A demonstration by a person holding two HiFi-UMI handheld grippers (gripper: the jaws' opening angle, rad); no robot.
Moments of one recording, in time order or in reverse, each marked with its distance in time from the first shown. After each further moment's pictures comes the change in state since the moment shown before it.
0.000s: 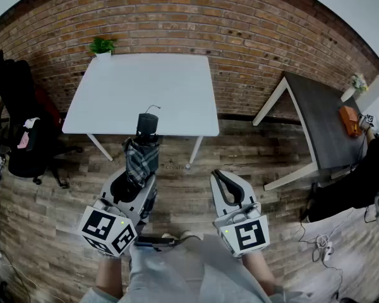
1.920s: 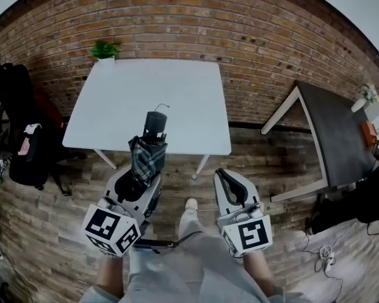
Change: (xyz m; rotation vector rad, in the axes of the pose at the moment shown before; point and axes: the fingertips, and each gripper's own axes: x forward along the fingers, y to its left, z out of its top) left arm 0.088 0.080 0.022 0.019 0.014 0.000; right arm 0.118 -0.046 -0.006 0.037 0.001 0.002
